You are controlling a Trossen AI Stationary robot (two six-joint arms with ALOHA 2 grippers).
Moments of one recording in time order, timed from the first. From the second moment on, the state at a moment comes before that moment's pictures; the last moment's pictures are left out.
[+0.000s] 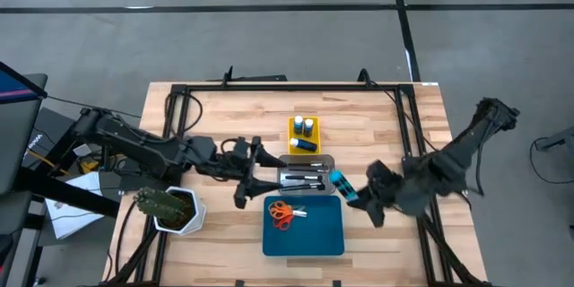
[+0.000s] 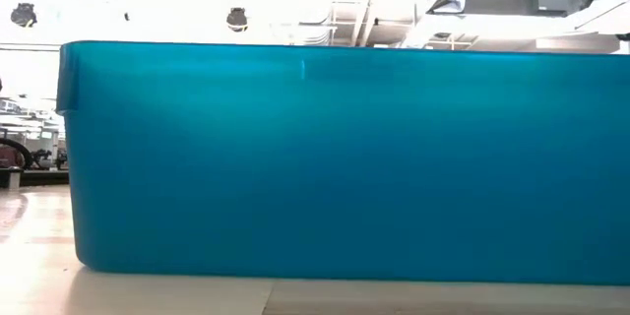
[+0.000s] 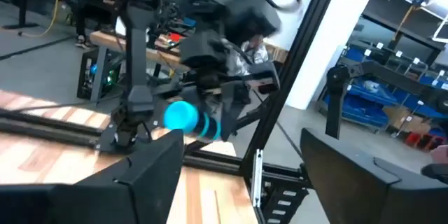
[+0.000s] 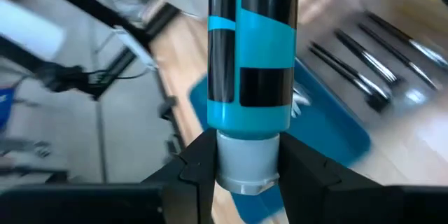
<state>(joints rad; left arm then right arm) -0.30 1.27 0.97 0.36 -0.16 -0.32 0.72 1.16 1.14 -0.70 0.51 1.20</state>
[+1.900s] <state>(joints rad) -0.25 1.46 1.19 0.14 0.20 -0.39 0.38 1.40 1.26 -0.32 -0.14 0.83</state>
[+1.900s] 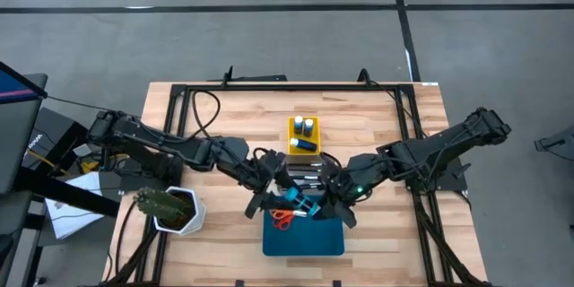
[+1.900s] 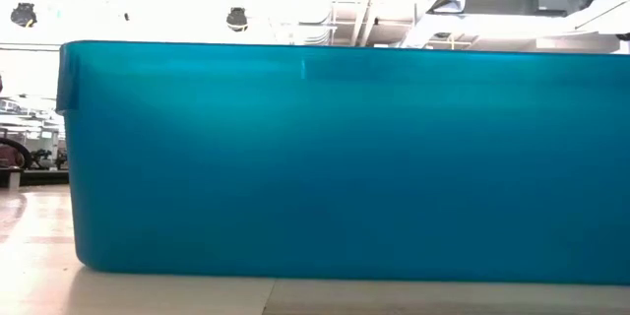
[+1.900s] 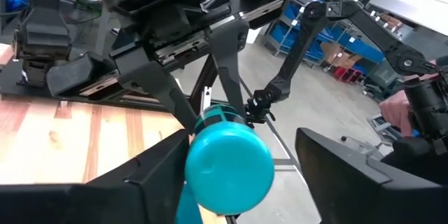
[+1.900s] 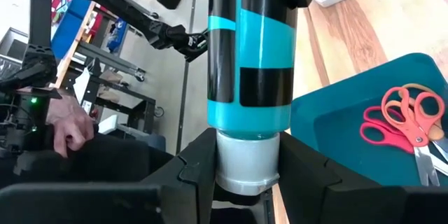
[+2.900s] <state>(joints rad) -0.27 1.42 1.18 -0.29 0.16 -0.45 0.36 1.37 1.26 -0.18 -0.13 0.85</state>
